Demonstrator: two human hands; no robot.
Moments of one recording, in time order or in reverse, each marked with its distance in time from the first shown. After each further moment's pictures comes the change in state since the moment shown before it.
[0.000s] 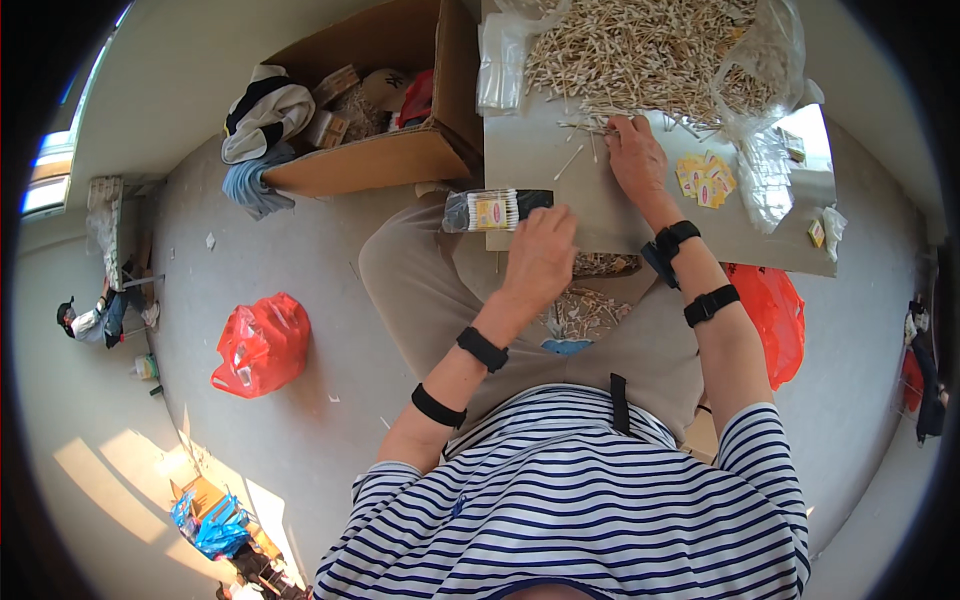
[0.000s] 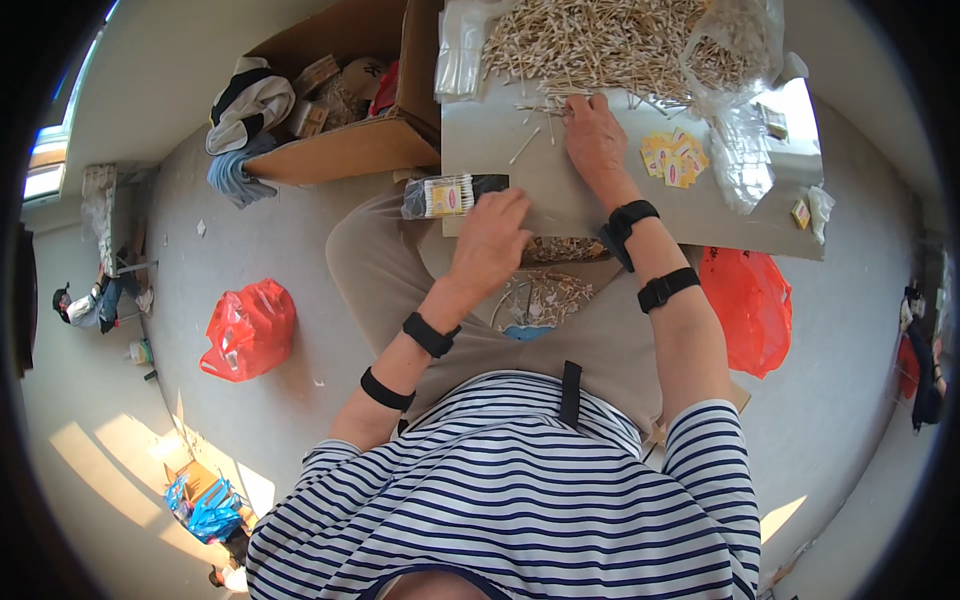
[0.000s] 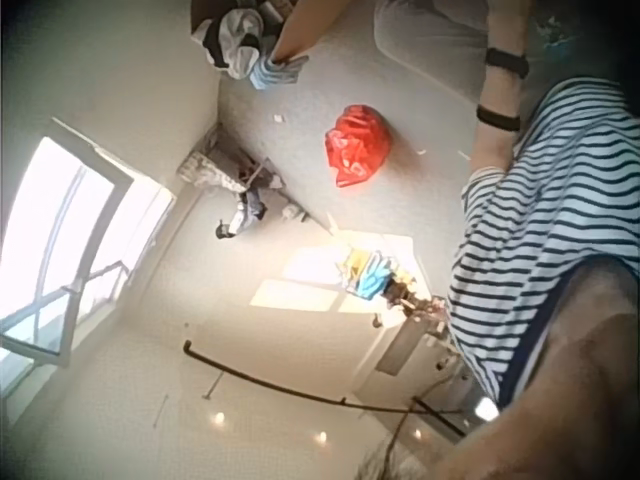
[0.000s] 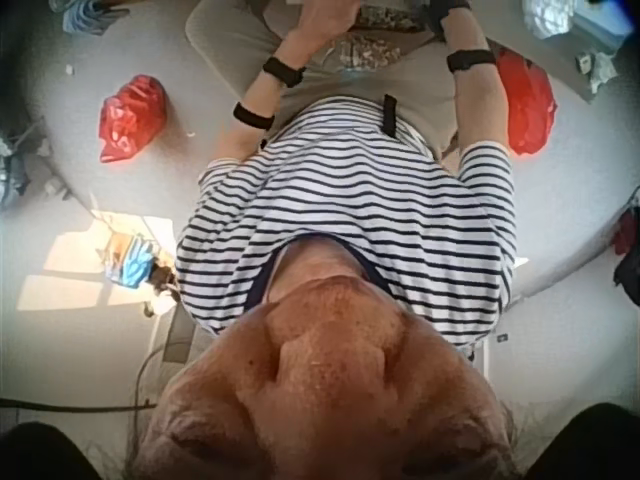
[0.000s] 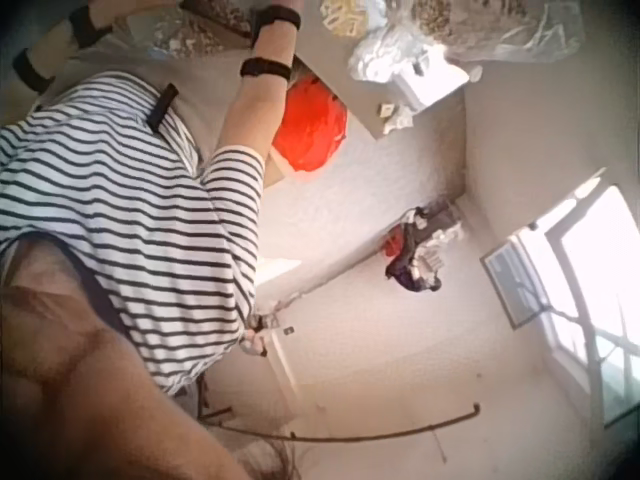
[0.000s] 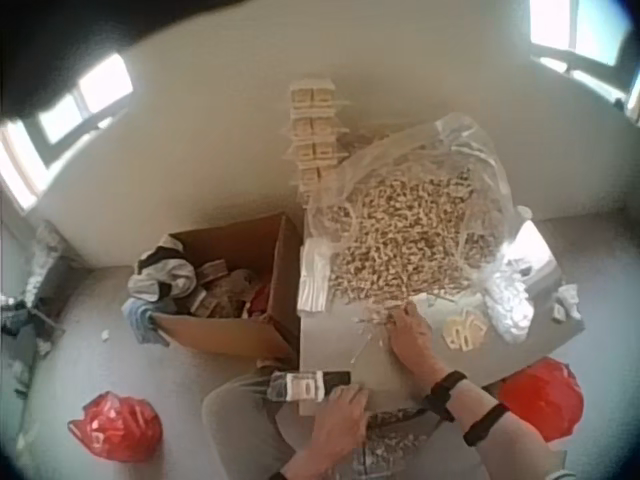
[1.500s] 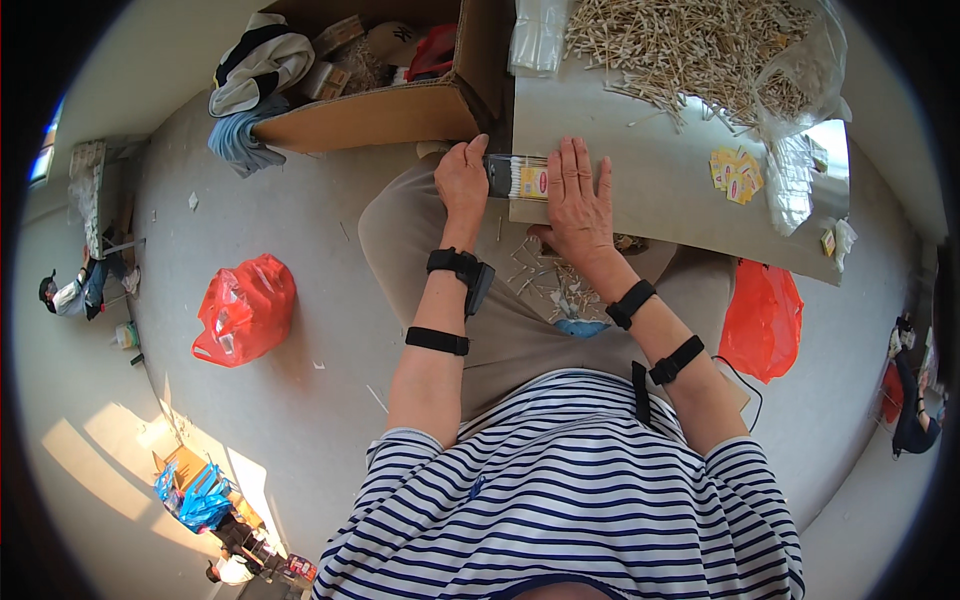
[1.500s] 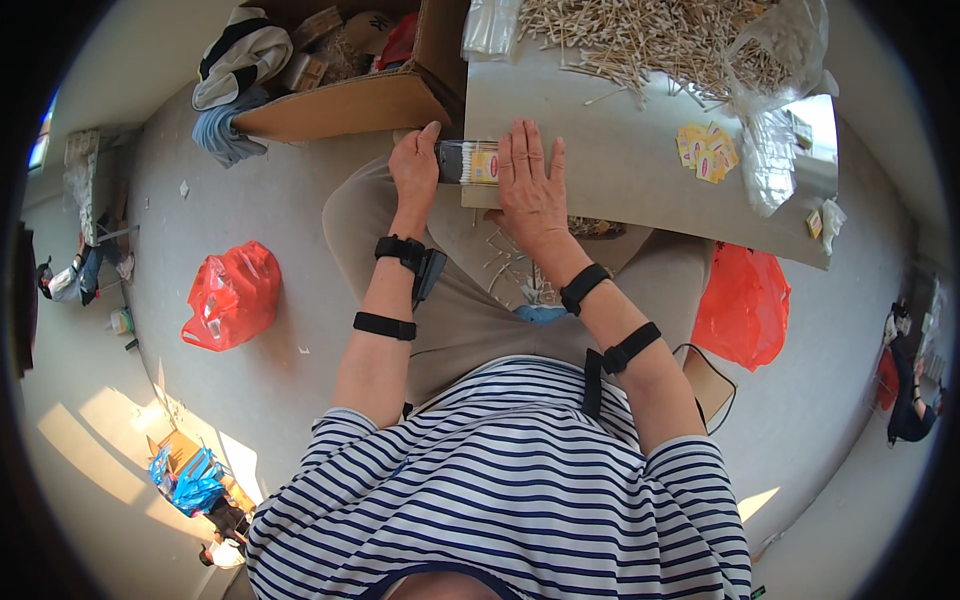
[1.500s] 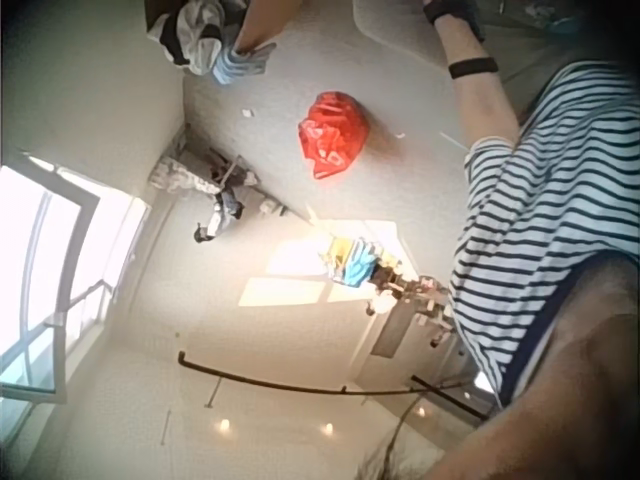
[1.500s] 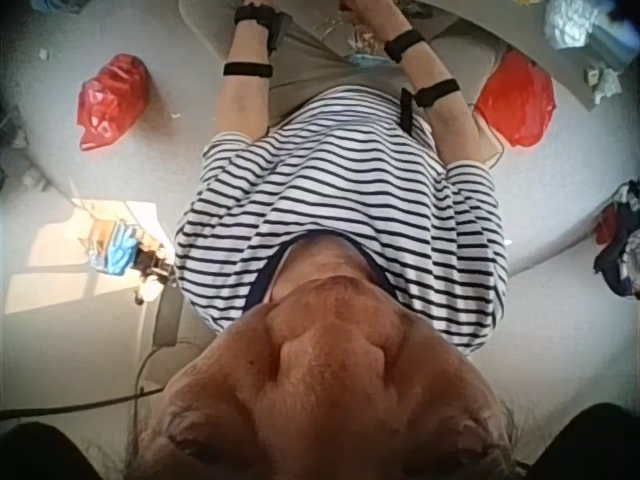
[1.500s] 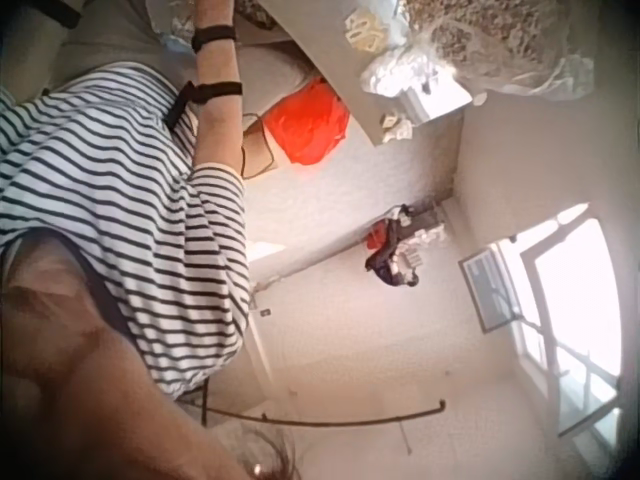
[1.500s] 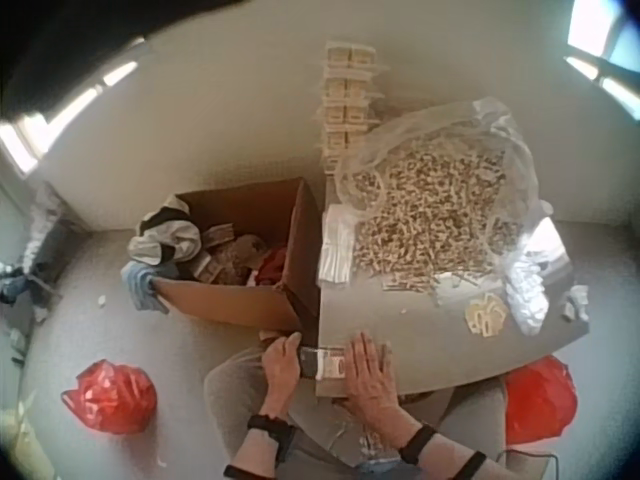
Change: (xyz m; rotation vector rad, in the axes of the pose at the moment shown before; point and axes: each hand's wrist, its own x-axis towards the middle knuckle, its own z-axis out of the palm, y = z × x) left_hand 0.008 -0.150 -0.008 -0.180 0.393 -0.752; right_hand -0.125 -0.097 0.043 -0.252 -0.224 -0.401
